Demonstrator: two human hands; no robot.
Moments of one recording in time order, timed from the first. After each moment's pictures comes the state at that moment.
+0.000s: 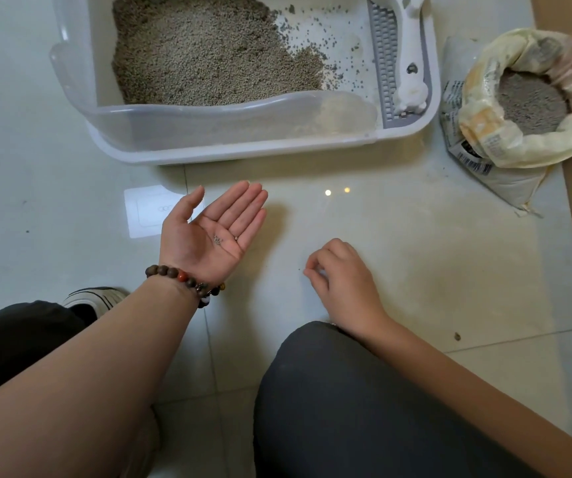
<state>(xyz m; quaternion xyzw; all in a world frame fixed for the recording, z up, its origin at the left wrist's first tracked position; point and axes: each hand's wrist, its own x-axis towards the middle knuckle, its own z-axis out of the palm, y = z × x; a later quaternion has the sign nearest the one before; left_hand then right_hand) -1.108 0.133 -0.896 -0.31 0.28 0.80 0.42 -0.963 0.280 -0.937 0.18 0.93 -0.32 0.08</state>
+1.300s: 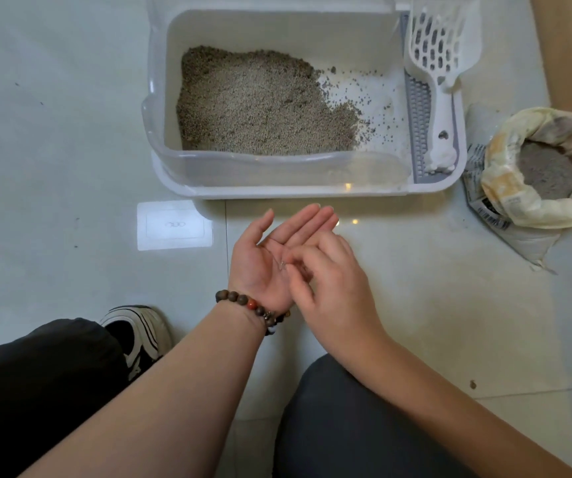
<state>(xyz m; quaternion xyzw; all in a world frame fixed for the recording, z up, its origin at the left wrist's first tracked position) -1.107 0.158 -0.871 -0.29 0.23 0.81 0.45 -1.033 0.237 -0.858 0.11 0.92 -0.38 -0.07</state>
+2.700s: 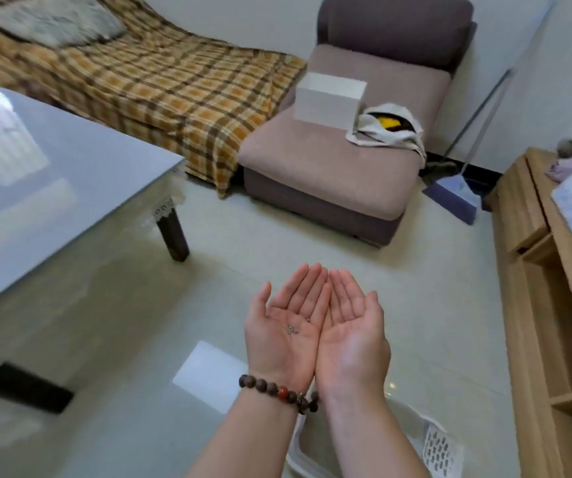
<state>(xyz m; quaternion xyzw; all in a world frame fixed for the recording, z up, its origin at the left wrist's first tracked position) -1.309 0.042 -0.325 -0.24 0.15 0.96 0.04 -1.311 0.101 -0.316 0.26 0.30 -0.92 -0.05</state>
